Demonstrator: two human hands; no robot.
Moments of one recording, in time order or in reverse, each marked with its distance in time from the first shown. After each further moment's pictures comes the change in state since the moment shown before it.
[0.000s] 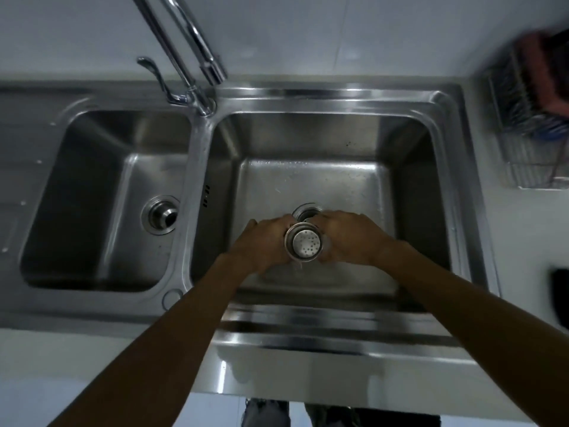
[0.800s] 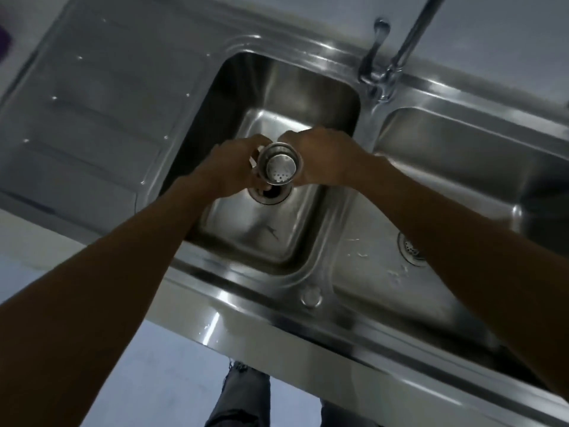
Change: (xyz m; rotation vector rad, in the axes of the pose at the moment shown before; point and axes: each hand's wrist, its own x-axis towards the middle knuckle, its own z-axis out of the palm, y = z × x) left_hand -0.099 -0.267 -0.149 -0.256 0.353 -0.213; right_hand 0.236 -0.258 -0.053 -0.168 0.014 -0.315
